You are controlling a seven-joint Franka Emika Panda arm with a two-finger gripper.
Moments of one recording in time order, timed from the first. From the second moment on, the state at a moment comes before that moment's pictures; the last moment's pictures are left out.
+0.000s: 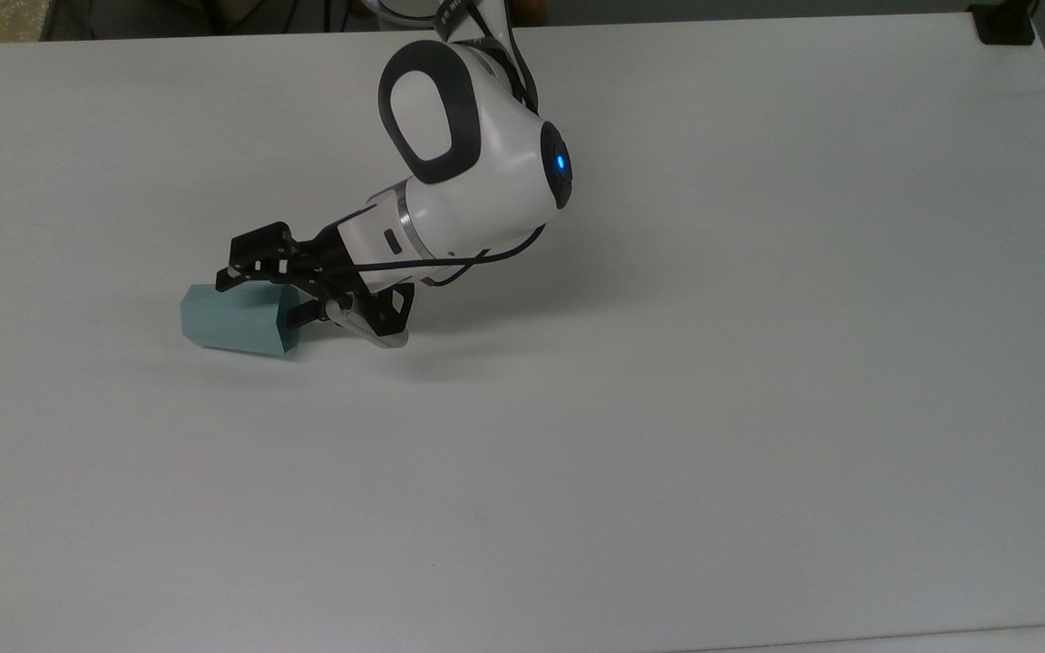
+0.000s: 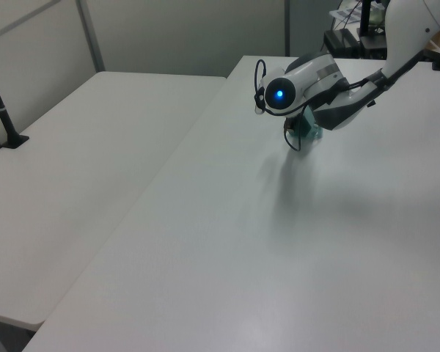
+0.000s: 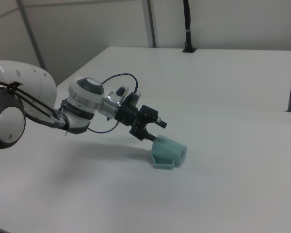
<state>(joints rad) 0.32 0.50 -0.05 -1.70 -1.11 1.90 0.68</state>
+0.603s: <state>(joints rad) 0.31 0.55 -0.05 -1.71 -1.14 1.89 0.70</state>
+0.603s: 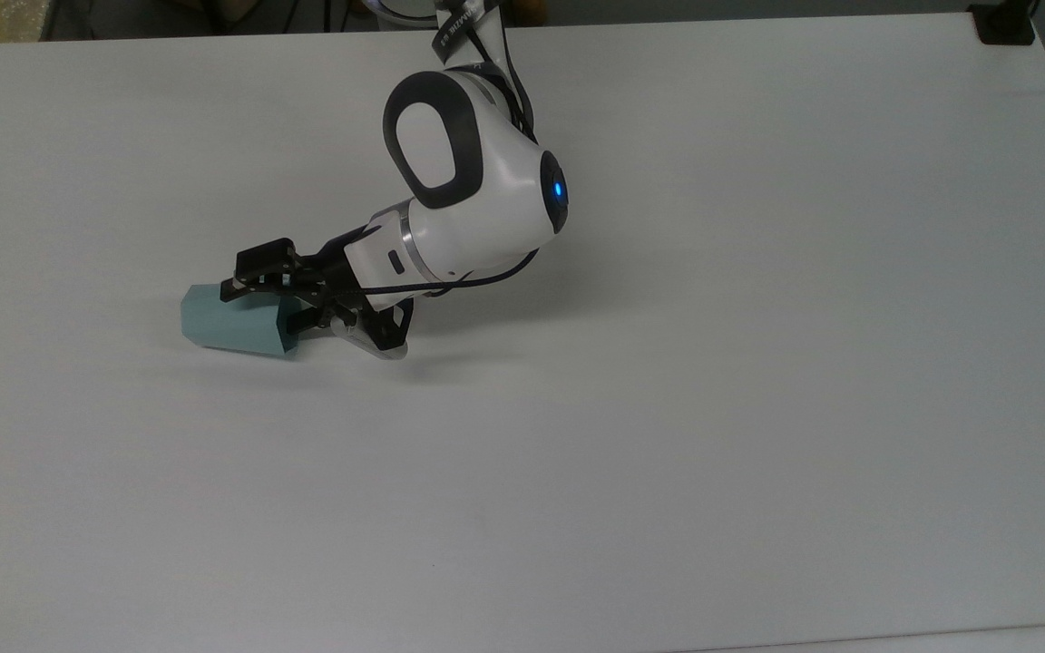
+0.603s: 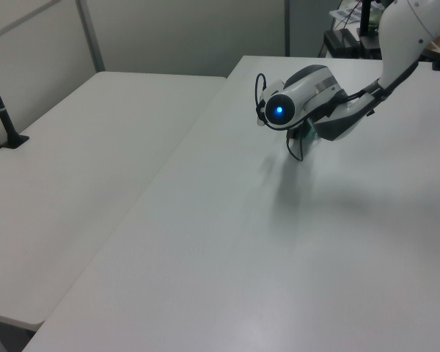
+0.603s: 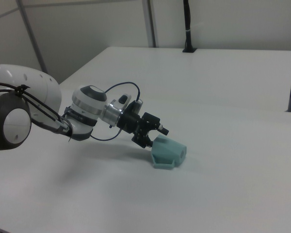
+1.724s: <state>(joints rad) 0.29 0.56 -0.05 -1.73 -1.22 1.84 0.72</state>
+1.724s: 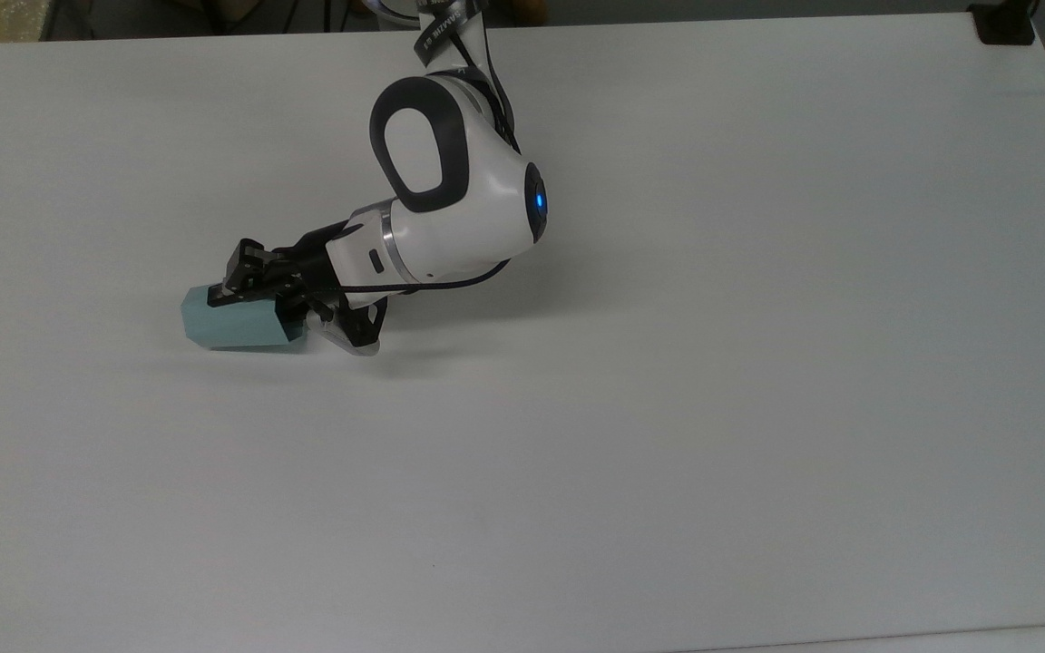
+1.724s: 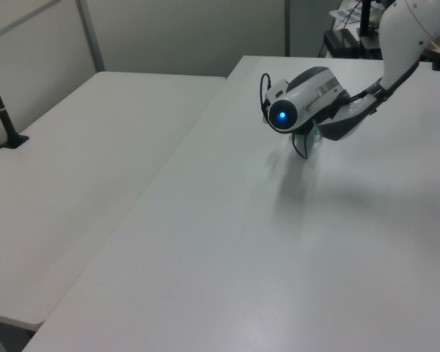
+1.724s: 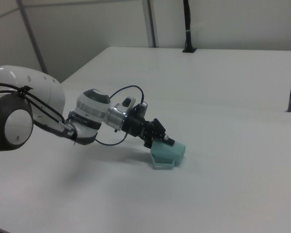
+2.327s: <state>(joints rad) 0.29 0.48 -0.05 -1.70 -1.03 1.86 0.73</state>
